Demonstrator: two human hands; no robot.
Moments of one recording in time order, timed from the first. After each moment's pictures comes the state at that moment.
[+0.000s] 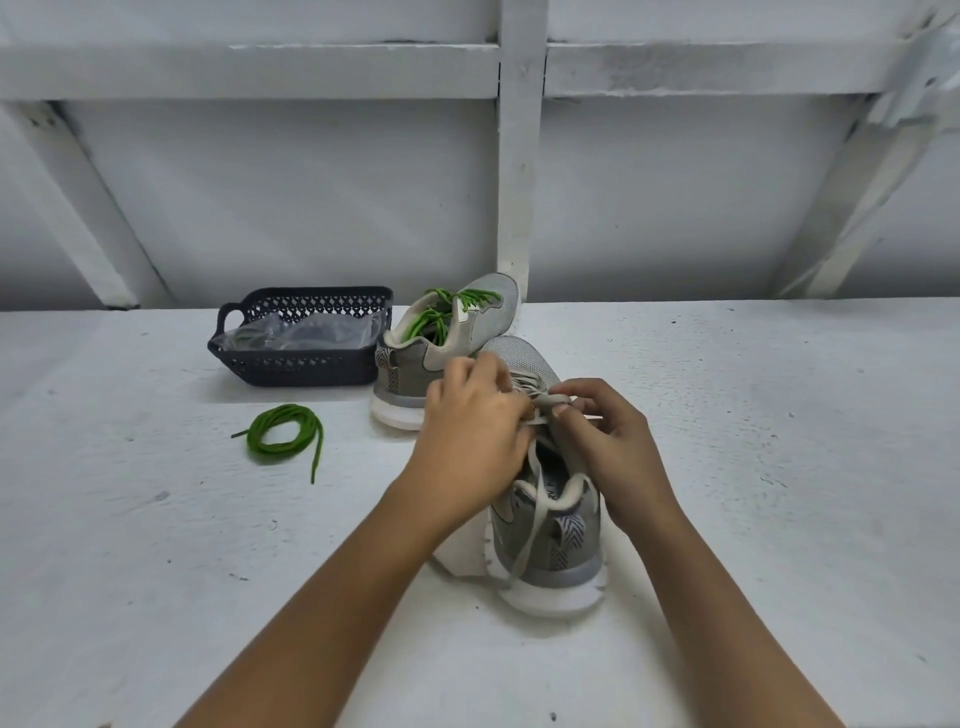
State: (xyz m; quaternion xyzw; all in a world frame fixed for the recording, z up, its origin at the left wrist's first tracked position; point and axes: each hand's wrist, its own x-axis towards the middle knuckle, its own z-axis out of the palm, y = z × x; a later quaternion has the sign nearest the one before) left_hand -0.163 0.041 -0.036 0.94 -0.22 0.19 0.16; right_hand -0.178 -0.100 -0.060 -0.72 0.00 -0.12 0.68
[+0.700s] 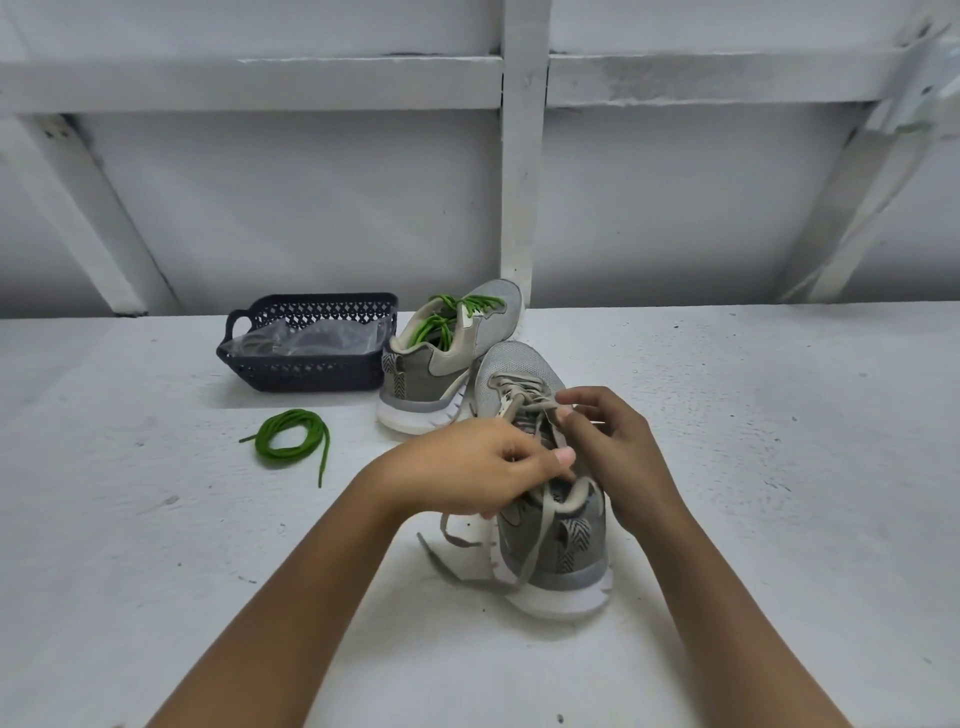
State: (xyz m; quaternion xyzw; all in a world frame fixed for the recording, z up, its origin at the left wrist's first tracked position) left_hand -0.181 0.055 0.002 0.89 -0.28 -0.20 0.29; right_hand -0.175 -0.102 -0.062 -0.73 0.03 -0.10 0.67
